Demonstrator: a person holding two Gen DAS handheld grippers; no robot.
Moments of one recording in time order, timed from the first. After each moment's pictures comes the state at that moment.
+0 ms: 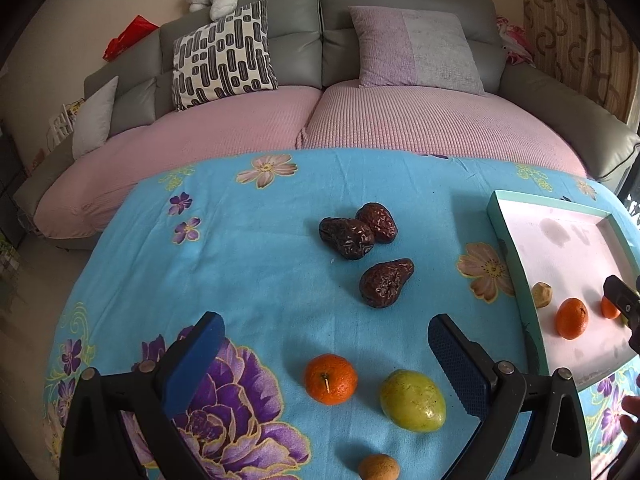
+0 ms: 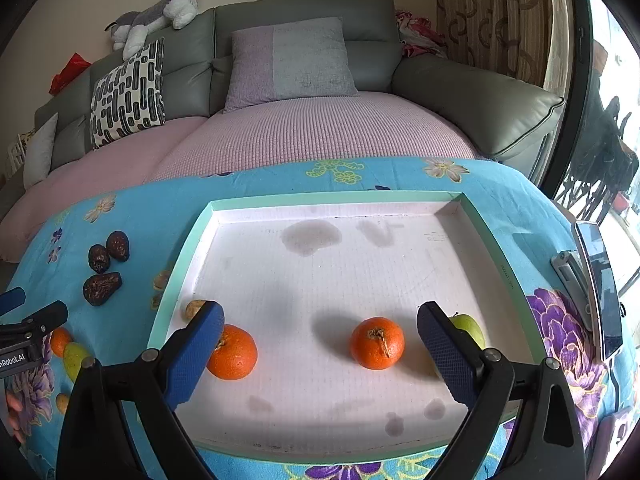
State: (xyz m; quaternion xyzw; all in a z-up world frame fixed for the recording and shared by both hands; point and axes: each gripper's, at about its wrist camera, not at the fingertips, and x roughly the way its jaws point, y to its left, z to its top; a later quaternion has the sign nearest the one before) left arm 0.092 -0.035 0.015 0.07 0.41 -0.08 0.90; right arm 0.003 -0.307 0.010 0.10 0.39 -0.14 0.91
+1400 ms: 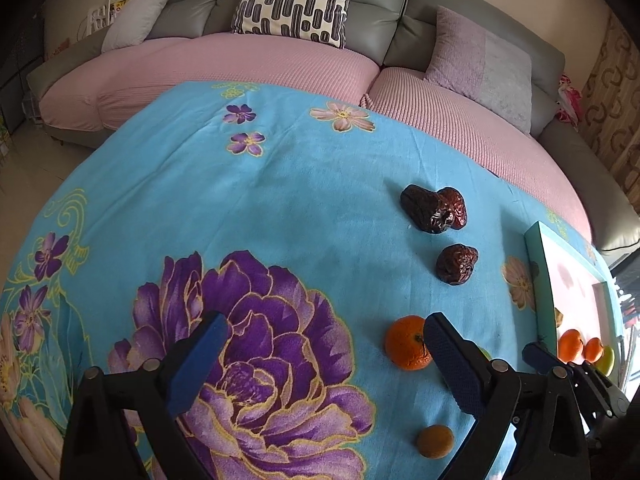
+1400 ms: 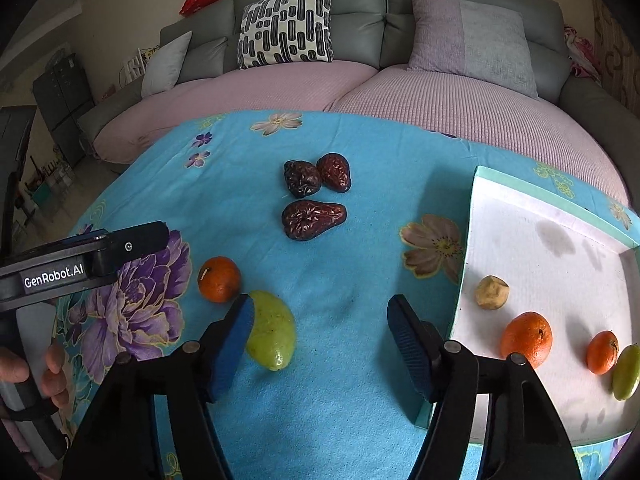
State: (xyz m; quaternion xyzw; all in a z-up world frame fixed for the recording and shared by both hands) left arm 0.096 0.053 -0.018 -0.09 0.48 -0.05 0.87; right arm 0.041 -0.140 -0.009 0.04 0.45 0.11 0.88
